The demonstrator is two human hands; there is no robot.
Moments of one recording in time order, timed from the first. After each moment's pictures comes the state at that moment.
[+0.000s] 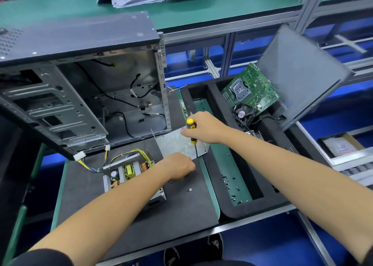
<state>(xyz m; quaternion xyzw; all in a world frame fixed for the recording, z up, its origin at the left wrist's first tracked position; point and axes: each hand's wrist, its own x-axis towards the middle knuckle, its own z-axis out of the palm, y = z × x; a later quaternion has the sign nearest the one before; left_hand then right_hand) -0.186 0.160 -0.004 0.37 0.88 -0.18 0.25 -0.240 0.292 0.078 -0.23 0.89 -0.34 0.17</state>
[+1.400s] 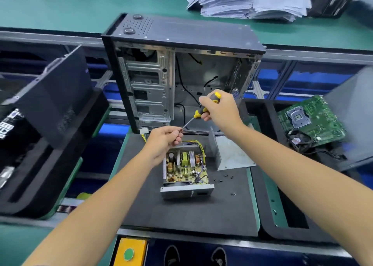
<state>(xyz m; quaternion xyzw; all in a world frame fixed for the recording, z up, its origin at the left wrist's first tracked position) -0.100 -0.020 0.039 -0.21 0.59 0.78 -0.04 -0.199 0.135 0.129 -0.17 0.76 -0.62 0.10</state>
